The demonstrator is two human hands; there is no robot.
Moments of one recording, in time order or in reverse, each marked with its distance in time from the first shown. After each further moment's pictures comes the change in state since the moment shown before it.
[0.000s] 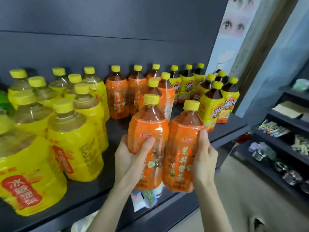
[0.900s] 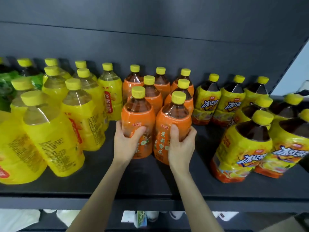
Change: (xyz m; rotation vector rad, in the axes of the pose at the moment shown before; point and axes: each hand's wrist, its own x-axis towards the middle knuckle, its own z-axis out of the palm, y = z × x) left_hand 0.113 -0.042 0.081 0.058 0.473 0.067; right_hand 0.157 0.058 0.079 -0.024 -0.480 -0.133
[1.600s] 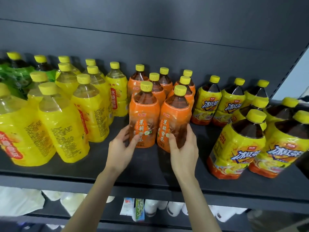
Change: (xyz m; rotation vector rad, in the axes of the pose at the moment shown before) left_hand -0.039 0.005 -0.024 0.332 -0.062 0.044; right_hand -0.016 0.001 -0.035 -0.383 -0.138 -0.088
